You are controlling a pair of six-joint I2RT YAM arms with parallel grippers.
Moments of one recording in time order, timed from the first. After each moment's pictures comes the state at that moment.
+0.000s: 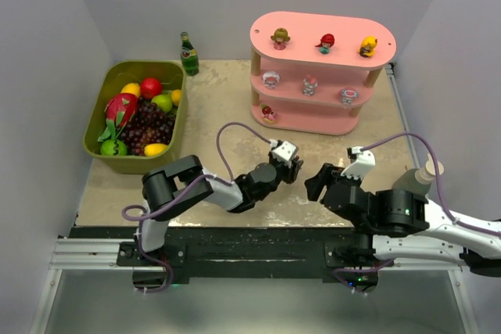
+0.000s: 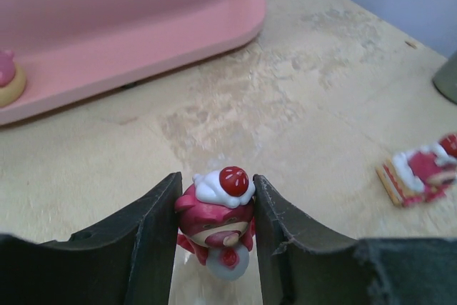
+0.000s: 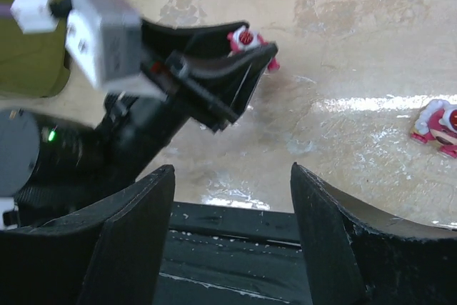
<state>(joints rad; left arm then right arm) -1.14 1.94 0.79 1.07 -0.41 -0.16 1.33 0.70 0.91 -1.08 0.85 1.22</state>
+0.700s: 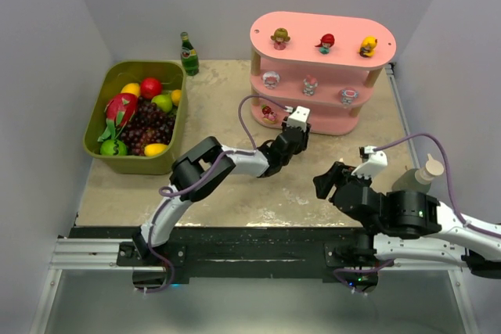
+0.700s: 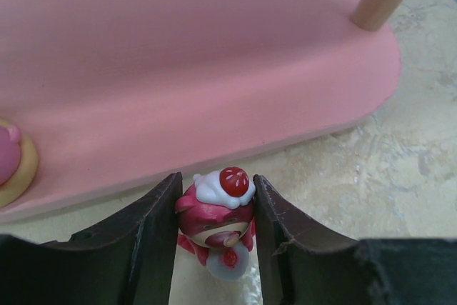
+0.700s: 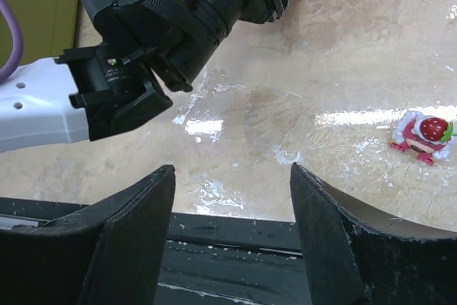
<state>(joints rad) -0.96 2.28 1.43 0.60 -0.46 -0.26 1.33 0.64 0.93 -1.14 0.90 1.22</state>
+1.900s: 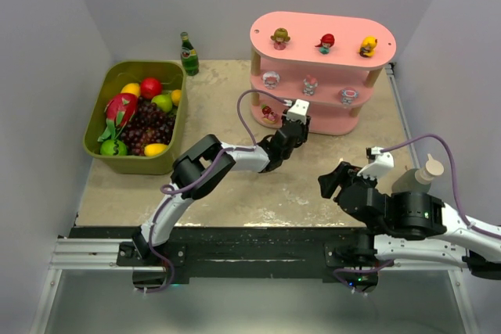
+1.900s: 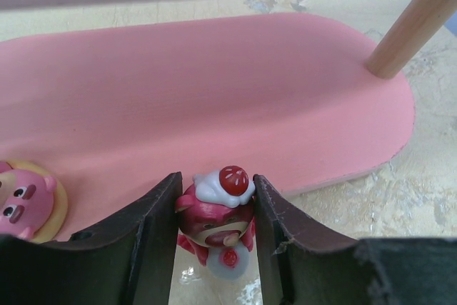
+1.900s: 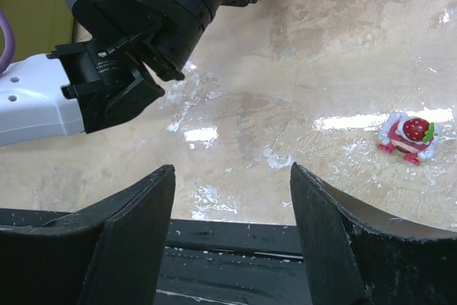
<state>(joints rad) -0.94 2.31 1.49 0.63 -0.49 -0.23 1.33 0.60 0.93 -1.18 0.93 1.24</state>
